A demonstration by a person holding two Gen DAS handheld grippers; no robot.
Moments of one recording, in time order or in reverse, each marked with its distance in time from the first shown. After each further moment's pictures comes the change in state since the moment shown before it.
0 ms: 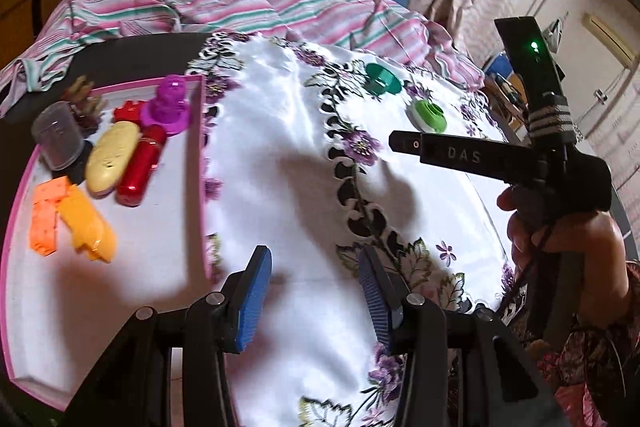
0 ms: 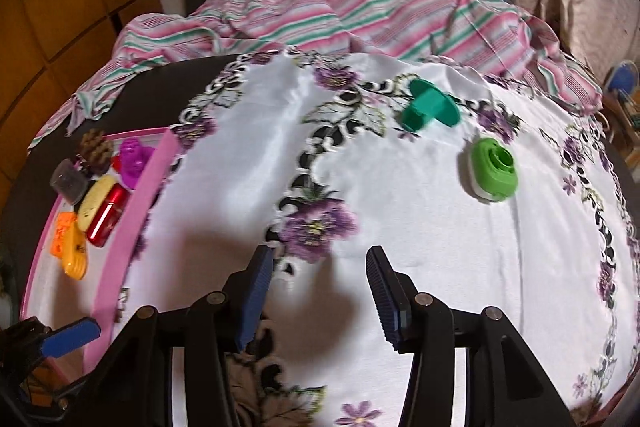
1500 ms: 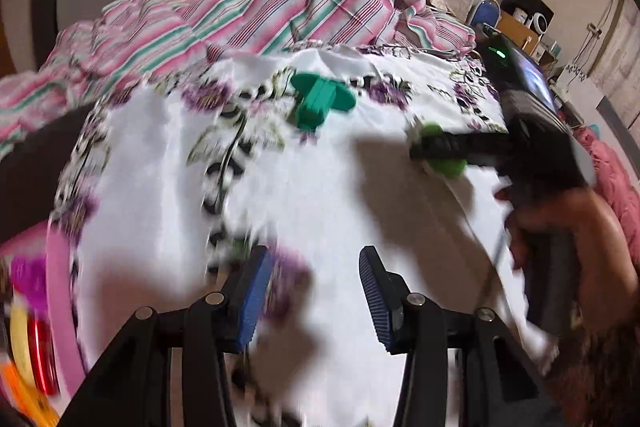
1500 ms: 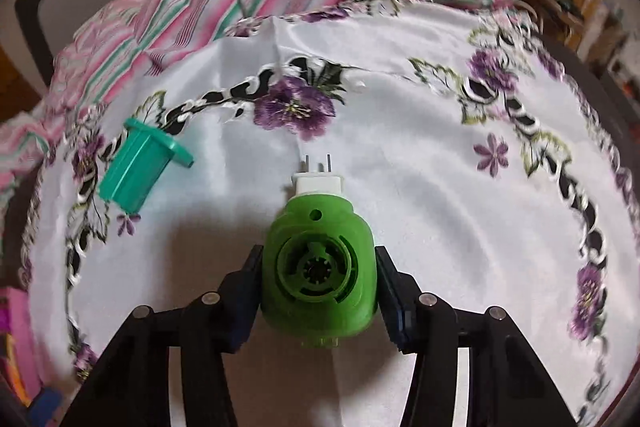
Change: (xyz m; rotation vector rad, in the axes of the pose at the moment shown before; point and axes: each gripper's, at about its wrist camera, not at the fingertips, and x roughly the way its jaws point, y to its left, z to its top) left arm 0.136 -0.106 0.124 0.224 0.068 0.058; right arm 0.088 -0.208 0.055 0.416 0.116 -0.152
